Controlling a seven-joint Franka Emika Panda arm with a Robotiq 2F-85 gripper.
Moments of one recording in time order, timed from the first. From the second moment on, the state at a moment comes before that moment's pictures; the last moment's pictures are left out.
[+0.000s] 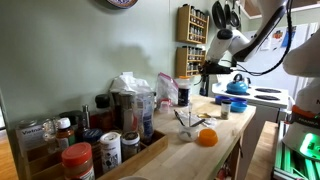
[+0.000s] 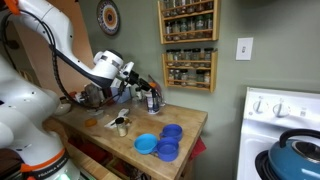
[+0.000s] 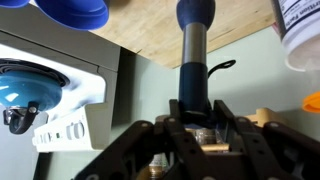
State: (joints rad) arm -0.85 -0.33 0.64 -2.62 -1.47 2.84 1.97
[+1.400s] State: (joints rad) arm -0.76 -0.02 0.59 -2.50 -1.78 2.55 2.30
